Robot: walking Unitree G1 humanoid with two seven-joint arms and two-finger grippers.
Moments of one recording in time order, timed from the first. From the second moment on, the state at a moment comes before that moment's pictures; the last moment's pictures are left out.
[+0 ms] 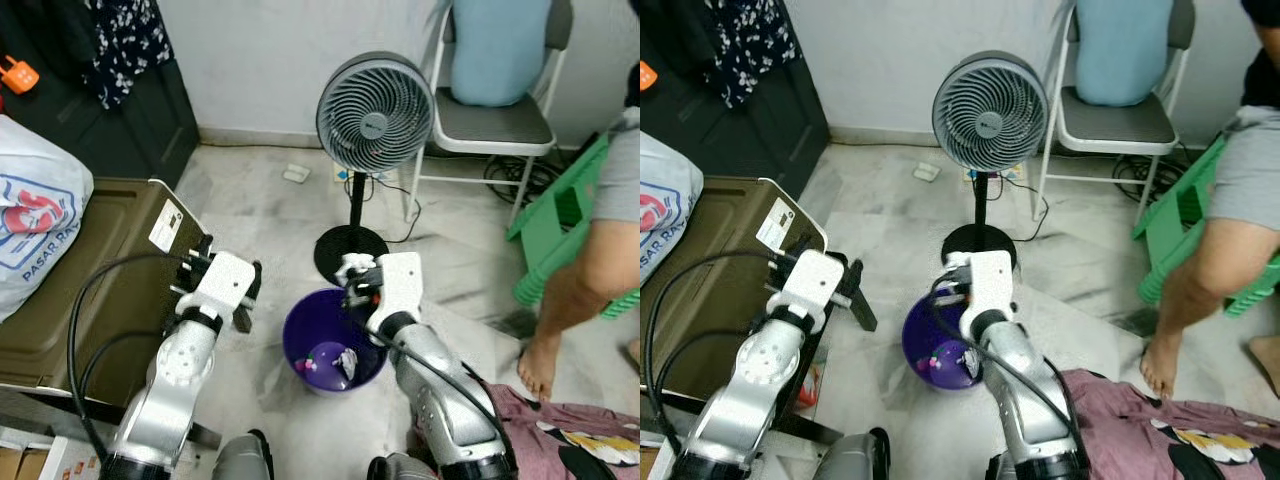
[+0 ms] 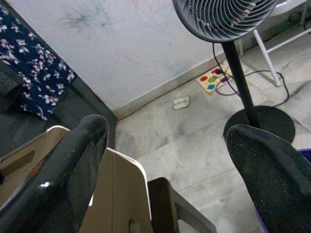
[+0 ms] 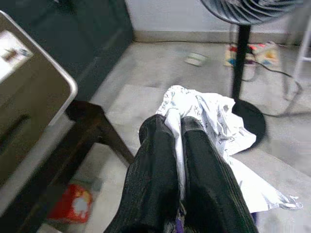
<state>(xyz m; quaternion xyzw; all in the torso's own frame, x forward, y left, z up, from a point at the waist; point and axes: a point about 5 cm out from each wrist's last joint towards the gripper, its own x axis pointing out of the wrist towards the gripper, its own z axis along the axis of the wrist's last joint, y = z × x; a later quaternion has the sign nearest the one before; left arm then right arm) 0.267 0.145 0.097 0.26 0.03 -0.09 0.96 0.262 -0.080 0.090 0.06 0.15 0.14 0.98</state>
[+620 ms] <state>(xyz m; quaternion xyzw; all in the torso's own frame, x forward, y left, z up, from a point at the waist) 0.278 0.172 0.105 0.28 0.02 -0.08 0.96 0.269 -0.081 0.065 -0.04 0.22 0.06 0.97</state>
